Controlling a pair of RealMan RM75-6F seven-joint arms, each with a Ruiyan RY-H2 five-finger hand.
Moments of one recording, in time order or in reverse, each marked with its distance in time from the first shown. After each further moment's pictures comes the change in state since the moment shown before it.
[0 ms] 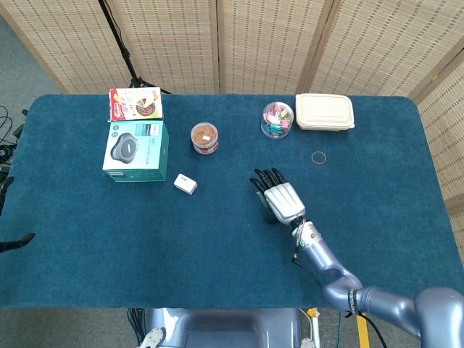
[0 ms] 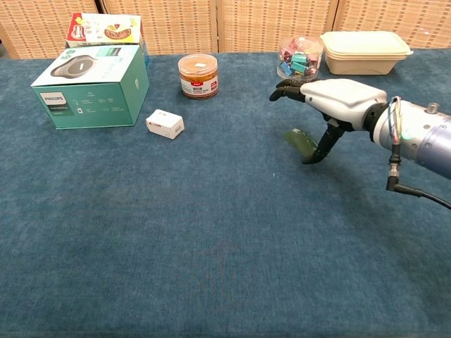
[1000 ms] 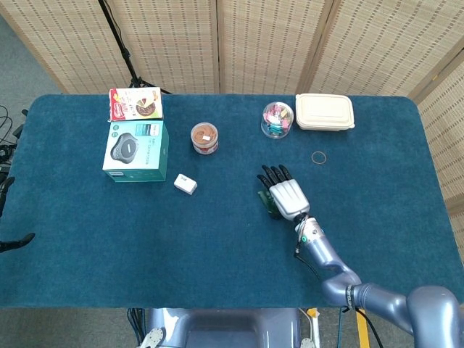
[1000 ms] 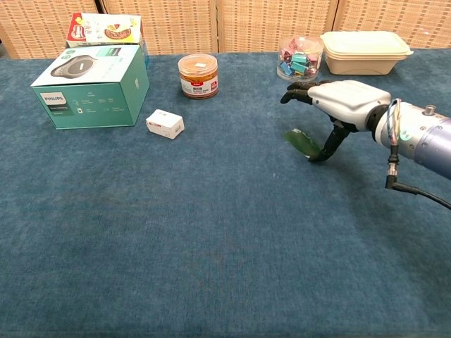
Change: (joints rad) left arm -0.005 -0.004 0.000 -0.002 -0.012 -0.006 0.014; right arm 0.016 -0.028 -0.012 0.097 0.046 0.001 -0.042
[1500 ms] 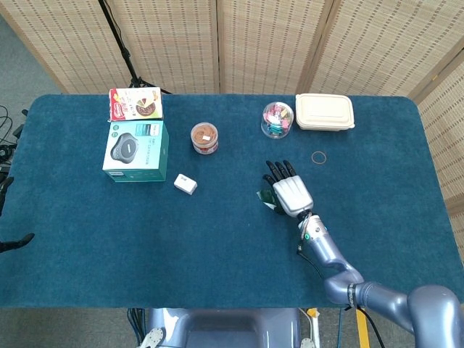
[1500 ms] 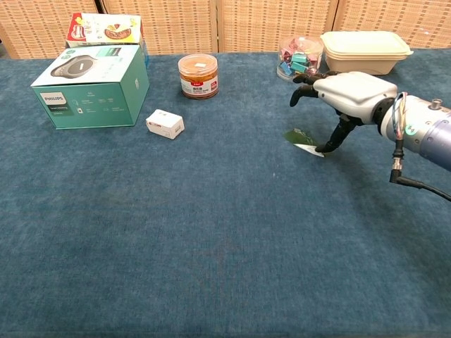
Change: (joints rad) left arm 0.002 0.004 0.001 0.001 0.003 0.001 -0.011; right arm 0.001 0.009 -0.004 0.012 -0.009 0.018 -0.018
